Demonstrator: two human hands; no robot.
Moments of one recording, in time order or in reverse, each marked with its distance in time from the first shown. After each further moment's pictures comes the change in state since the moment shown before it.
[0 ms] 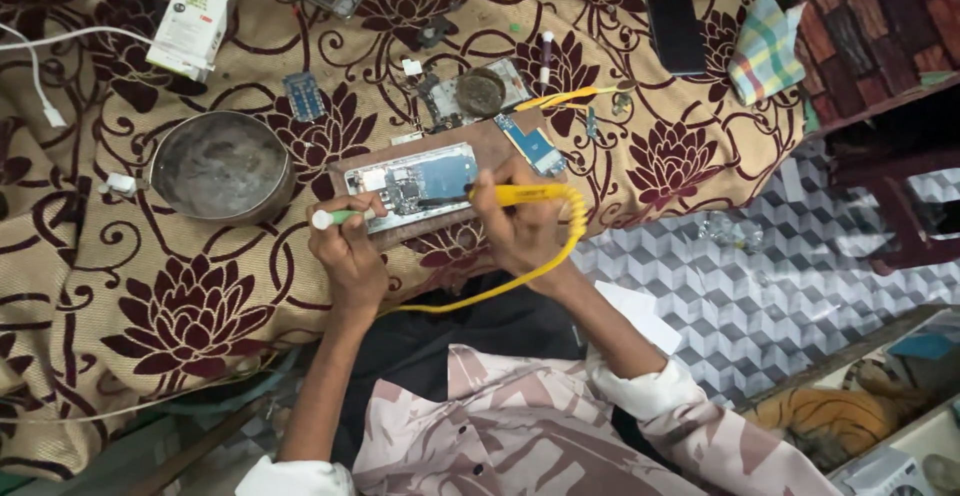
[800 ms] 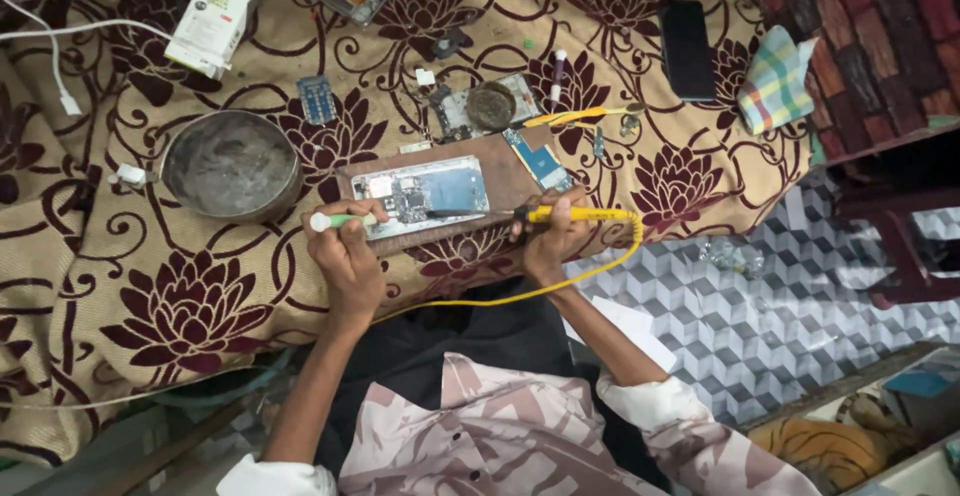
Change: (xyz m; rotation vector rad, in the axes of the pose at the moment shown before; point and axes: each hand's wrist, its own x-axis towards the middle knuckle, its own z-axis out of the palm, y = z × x) left_hand 0.004 -0.002 -0.001 0.057 0.024 0.038; right_hand -0.068 0.116 0.061 0.978 0.521 0.367
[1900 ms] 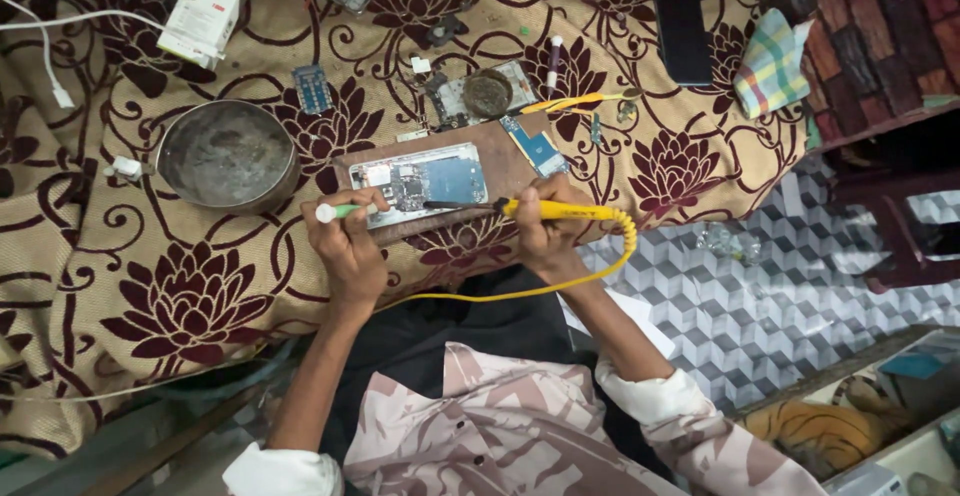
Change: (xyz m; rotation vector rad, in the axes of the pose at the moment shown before) left_hand -0.001 0.008 -0.001 0.054 -0.022 0.016; right_hand 0.009 -0.062 0.028 -0.655 -0.324 -0.359
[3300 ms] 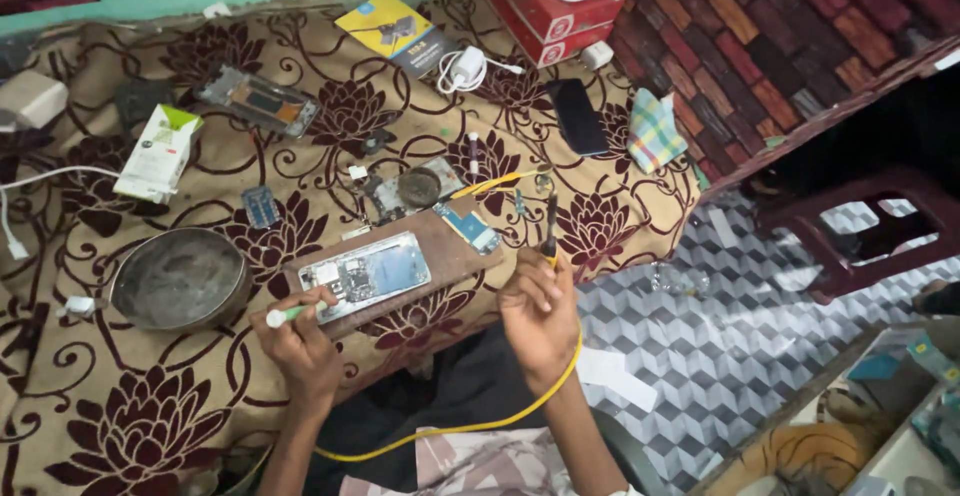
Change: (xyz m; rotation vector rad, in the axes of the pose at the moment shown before) left_hand -0.009 -0.009 -0.002 0.170 0.056 0.069; right_hand 0.027 -0.081 -0.046 2.213 0.740 0.702
